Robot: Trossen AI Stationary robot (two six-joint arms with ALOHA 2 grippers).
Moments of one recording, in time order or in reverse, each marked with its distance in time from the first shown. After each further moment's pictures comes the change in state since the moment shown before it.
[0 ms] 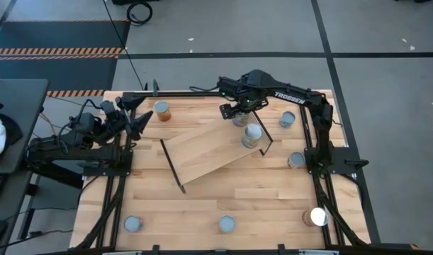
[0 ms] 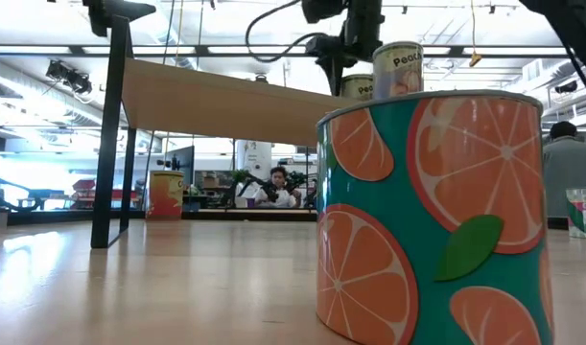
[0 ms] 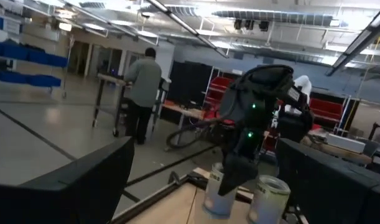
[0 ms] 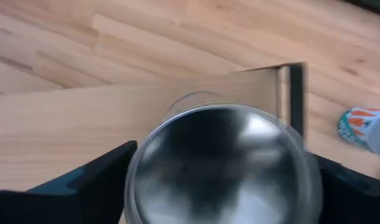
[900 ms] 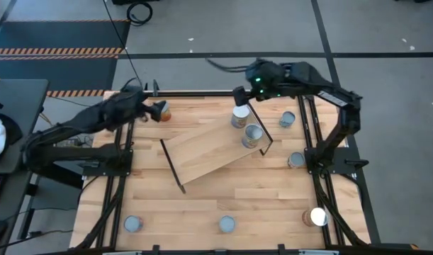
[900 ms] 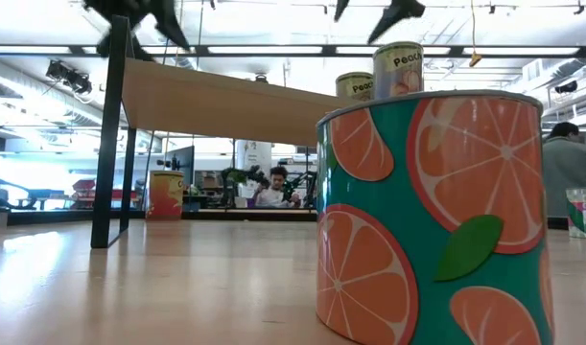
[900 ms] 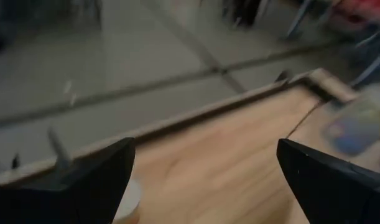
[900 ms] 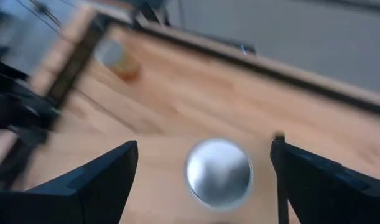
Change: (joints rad) left arm 0.308 0.477 0.395 -0.700 -0.017 -0.340; right arm 0.071 -0.302 0.003 0.213 0.164 -0.122
